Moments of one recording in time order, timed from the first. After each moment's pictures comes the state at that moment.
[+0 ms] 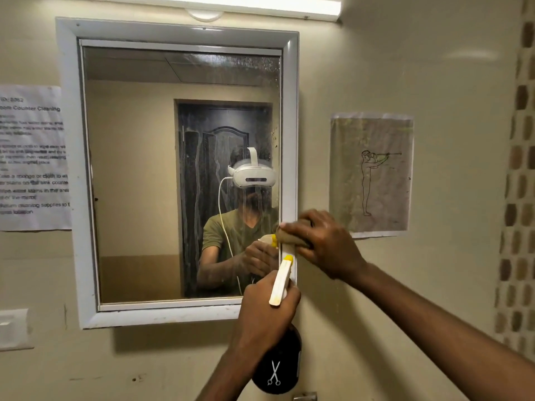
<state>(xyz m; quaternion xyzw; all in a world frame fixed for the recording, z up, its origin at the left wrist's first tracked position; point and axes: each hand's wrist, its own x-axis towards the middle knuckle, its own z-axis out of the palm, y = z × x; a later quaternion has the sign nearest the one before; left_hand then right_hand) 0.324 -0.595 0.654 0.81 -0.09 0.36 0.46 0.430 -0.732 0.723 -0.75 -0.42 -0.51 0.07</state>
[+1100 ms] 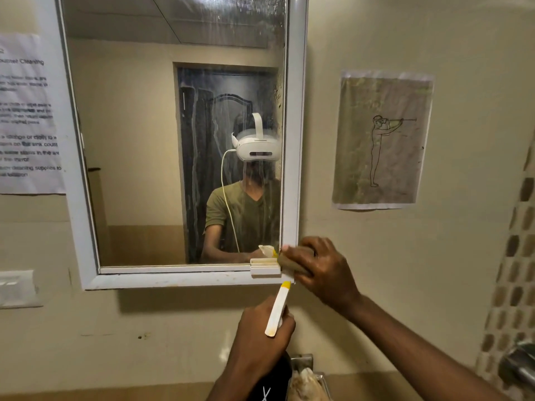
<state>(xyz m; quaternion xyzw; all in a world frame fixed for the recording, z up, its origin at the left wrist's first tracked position) 0.320 -0.589 0.568 0.84 -0.08 0.30 0.44 0.438 -0.730 0.614 -0.72 -0.41 -0.53 0.15</state>
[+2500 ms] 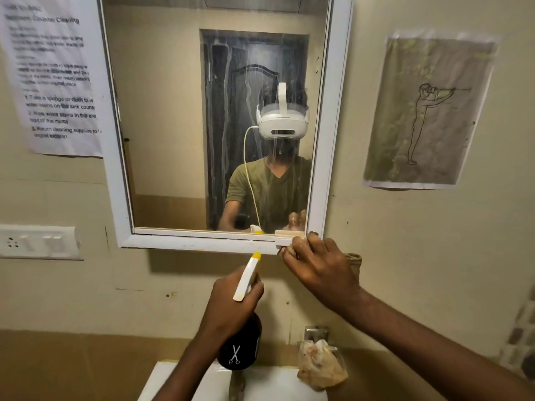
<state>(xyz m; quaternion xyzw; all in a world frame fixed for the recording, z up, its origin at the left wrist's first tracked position) 0.303 -0.520 0.556 0.83 0.00 0.33 0.44 0.405 -0.692 0.586 -0.67 -0.41 -0.61 -0.11</state>
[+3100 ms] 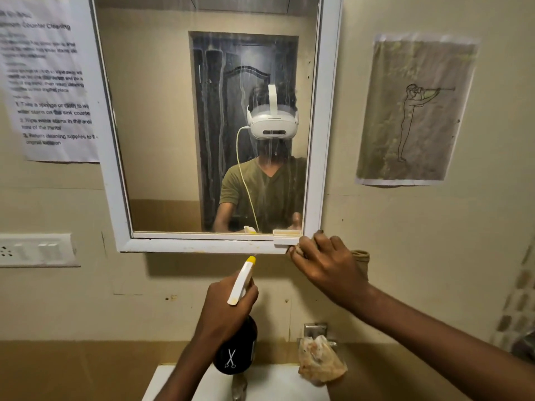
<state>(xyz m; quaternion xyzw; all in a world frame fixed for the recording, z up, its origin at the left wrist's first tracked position) 0.298 -0.509 0.551 0.84 0.00 0.32 0.44 0.399 -0.706 0.591 -0.68 -0.40 -0.59 -0.16</state>
